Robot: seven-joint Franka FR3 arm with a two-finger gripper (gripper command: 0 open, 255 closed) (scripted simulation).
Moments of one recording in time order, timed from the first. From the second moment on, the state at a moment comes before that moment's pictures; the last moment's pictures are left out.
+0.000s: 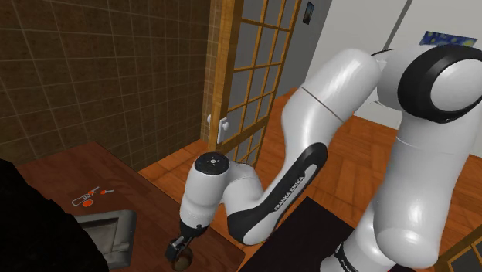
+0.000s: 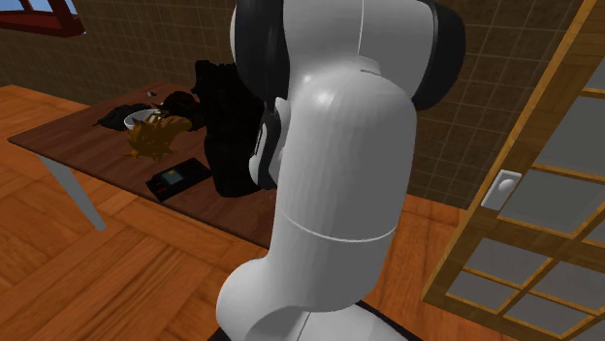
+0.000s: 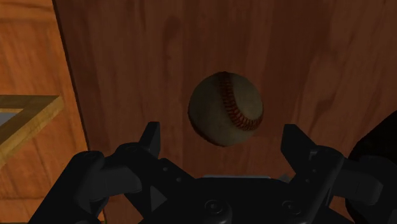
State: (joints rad) arm 0.13 0.25 0.54 -2.46 -0.42 2.78 0.83
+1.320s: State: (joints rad) arm 0.28 0.43 0.36 -2.35 -0.66 2.85 1.03
